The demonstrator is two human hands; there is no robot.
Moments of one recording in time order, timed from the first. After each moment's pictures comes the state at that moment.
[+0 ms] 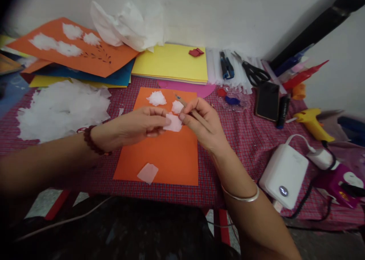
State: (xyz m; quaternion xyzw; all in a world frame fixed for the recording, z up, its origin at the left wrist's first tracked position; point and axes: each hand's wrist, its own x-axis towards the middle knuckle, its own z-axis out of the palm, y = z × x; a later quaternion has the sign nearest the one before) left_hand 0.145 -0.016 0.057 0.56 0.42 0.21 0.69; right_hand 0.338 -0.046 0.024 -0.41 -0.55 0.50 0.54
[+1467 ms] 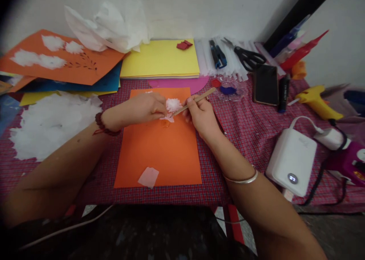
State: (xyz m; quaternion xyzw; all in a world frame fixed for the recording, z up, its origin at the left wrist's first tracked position) left_hand 0.146 0.054 0.044 0.97 0.22 0.00 0.10; right_hand 0.339 -0.021 -0.001 -0.55 -0.45 0.44 0.55
